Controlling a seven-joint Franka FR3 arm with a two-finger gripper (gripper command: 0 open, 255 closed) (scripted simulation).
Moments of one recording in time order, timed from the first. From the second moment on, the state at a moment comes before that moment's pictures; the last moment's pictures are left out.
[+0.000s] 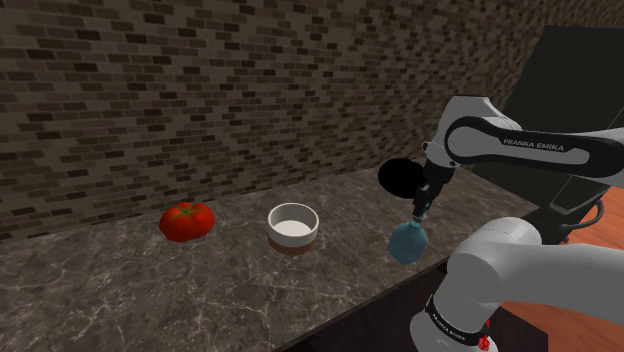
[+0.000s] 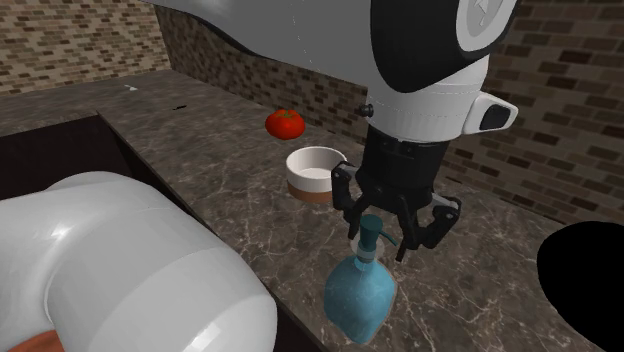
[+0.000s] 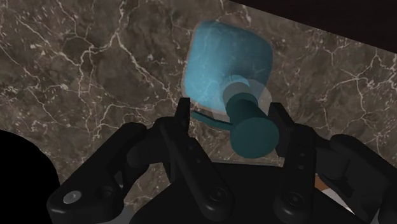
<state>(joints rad) -0.25 -1.10 -0.46 -2.90 -0.38 1.80 -0.25</state>
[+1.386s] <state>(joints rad) -0.22 -1.12 -0.40 -2.76 -0.32 1.65 -0.25</state>
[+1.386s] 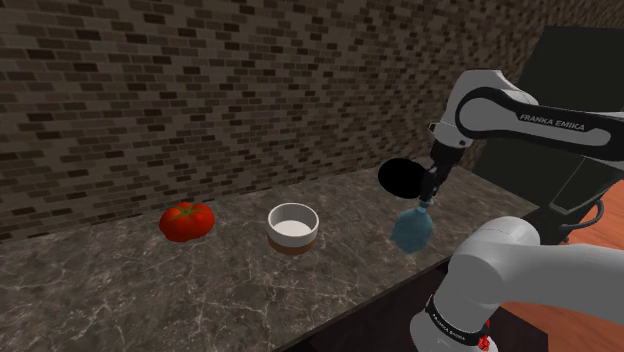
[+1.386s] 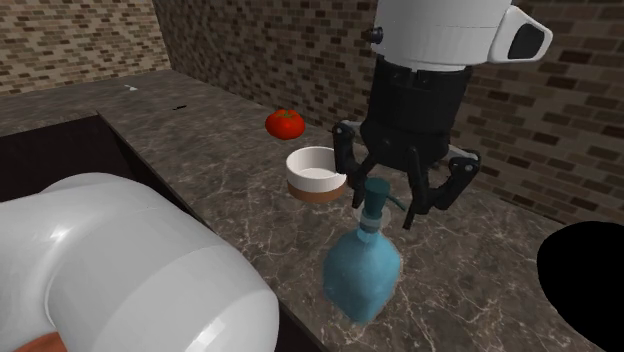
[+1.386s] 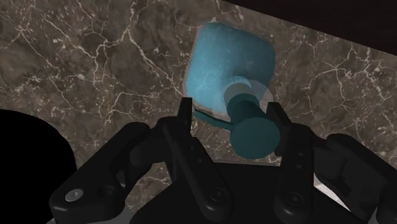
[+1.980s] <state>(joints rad) -0.20 -1.09 -0.36 -2.63 -0.28 1.55 -0.25</state>
